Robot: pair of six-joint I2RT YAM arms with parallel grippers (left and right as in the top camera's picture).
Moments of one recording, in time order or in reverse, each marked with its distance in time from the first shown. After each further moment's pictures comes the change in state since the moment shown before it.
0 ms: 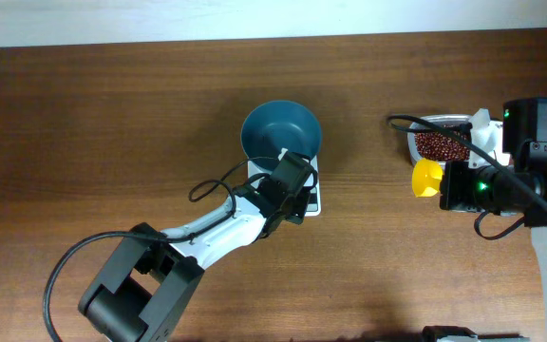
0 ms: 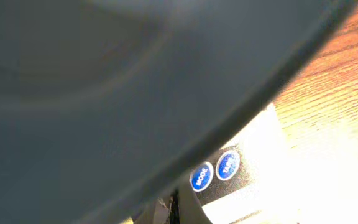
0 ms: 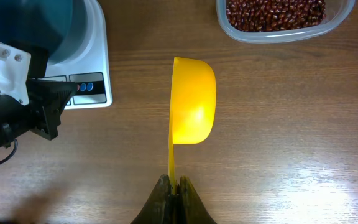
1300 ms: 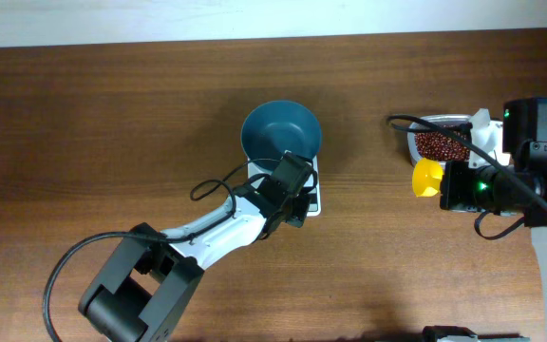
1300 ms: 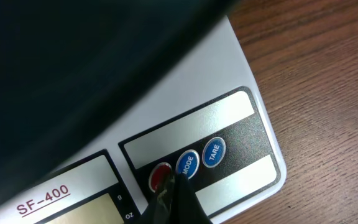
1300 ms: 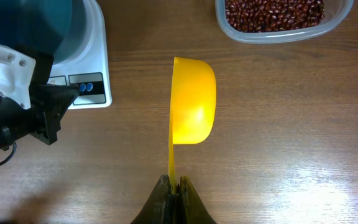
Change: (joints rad) left arm 0.000 -0.001 0.000 -0.017 0.043 0.039; right arm 0.000 0.000 0.000 0.001 0.002 0.000
